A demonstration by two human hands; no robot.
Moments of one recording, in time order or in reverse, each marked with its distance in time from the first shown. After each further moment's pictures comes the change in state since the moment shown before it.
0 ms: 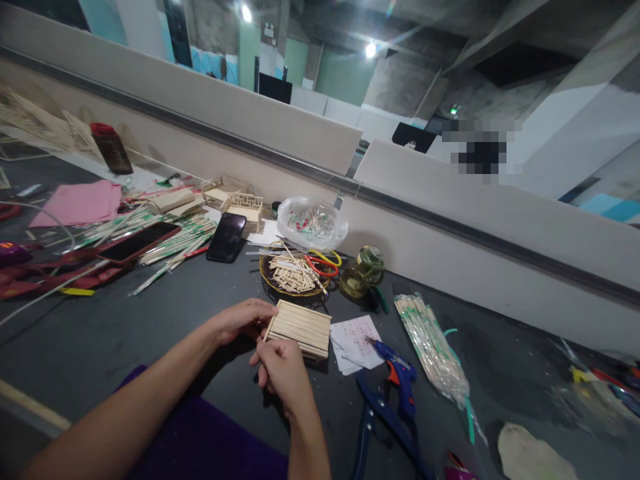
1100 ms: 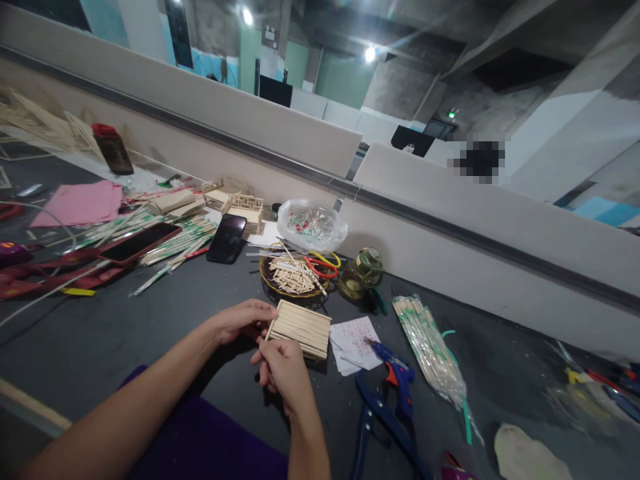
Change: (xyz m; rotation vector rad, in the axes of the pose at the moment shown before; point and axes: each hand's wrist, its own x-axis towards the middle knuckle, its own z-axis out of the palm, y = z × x) left_hand -0.001 -0.002 -0.004 -0.026 -0.055 0.008; right_hand 0.002 0.002 -0.001 0.073 -0.013 0.008
